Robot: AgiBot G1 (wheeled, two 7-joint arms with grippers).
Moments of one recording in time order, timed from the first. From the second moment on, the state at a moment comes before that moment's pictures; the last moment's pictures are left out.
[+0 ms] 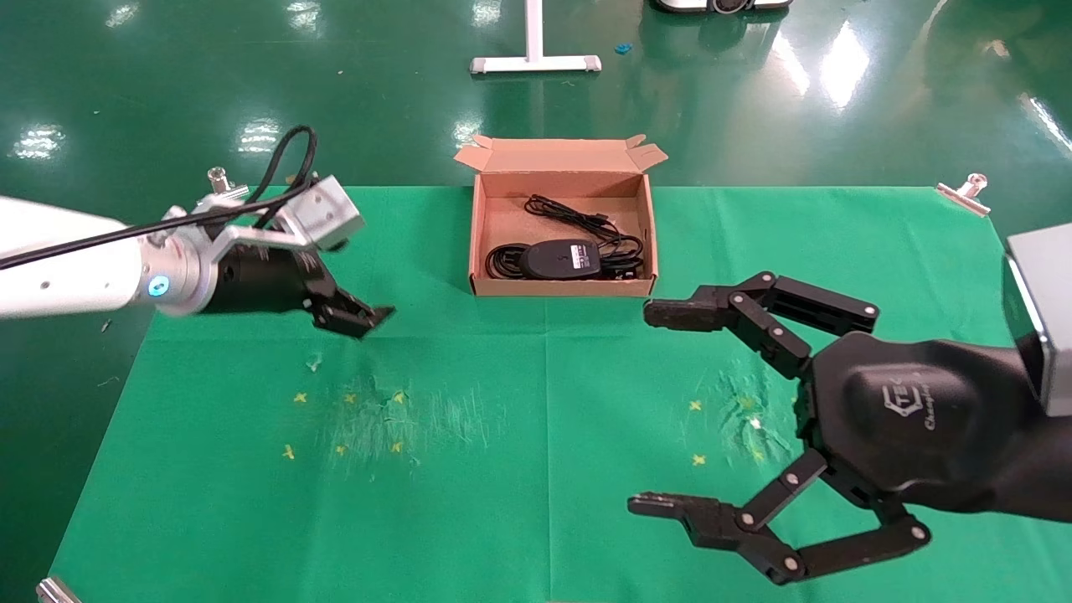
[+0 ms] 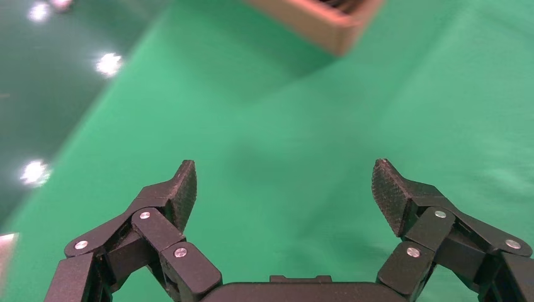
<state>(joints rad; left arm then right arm) -1.64 0.86 1.03 -1.14 1.81 0.98 -0.84 1.08 -0.61 -0.28 1.28 -0.73 -1.50 0.19</state>
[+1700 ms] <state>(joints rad) -1.06 0.60 0.26 -1.29 0.69 1.51 -0.18 1.08 -0.61 -0.28 1.28 -0.73 -1.50 0.19</state>
